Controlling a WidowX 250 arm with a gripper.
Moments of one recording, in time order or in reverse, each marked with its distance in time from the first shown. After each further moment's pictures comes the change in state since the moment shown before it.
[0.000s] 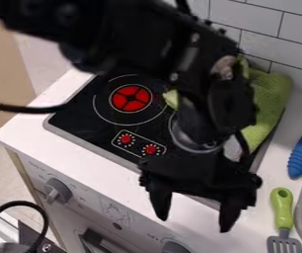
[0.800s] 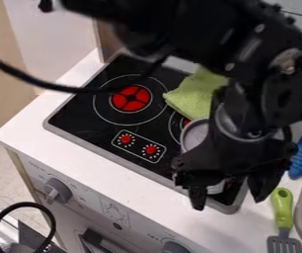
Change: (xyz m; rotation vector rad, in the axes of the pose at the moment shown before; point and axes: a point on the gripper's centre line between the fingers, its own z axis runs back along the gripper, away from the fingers) arm 0.017 -0.025 0.012 0.023 -0.115 0.377
